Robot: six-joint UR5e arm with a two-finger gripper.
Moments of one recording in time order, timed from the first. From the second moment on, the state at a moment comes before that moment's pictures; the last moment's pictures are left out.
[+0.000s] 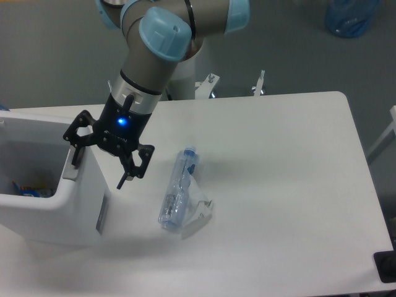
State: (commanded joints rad) arm 2.29 -1.73 -1.58 -0.95 0.95 0.46
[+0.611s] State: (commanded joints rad) arm 2.41 -1.87 -1.45 -0.86 1.36 0.58
